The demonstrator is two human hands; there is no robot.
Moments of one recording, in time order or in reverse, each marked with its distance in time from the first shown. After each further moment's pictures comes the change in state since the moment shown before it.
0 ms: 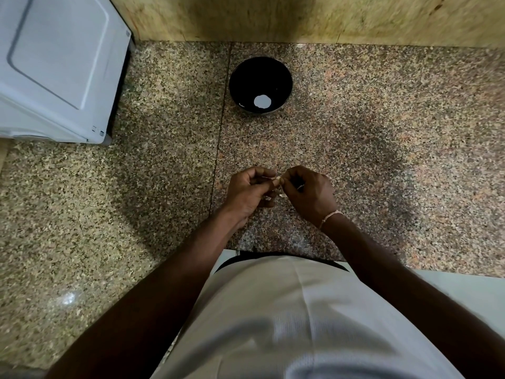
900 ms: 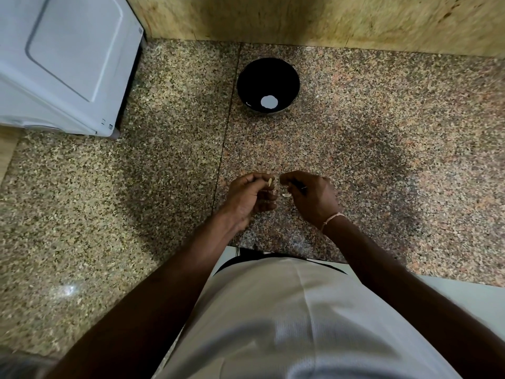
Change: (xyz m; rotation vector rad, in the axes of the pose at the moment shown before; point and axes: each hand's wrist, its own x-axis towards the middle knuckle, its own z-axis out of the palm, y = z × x) left_hand -0.009 -0.007 -0.007 -0.189 0.046 -0.141; right_hand -0.004 -0.001 -0.003 0.001 -0.081 -0.015
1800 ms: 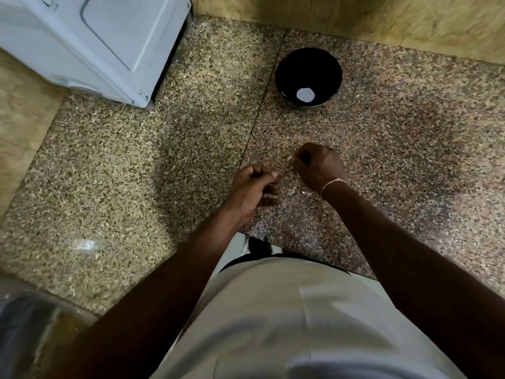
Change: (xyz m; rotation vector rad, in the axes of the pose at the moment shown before) left_hand -0.019 0.003 -0.016 -0.049 0.182 0.083; right_hand 0.073 -0.013 0.018 -0.237 -0.113 0.000
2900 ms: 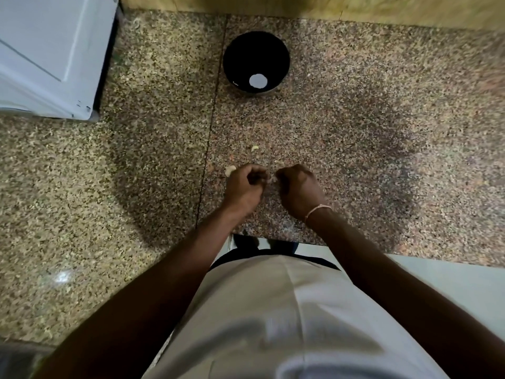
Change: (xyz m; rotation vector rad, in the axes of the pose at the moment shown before) left_hand 0.009 -0.029 0.034 0.668 -0.026 0.172; right_hand -0.087 0.016 0.004 -0.050 -0.030 0.059
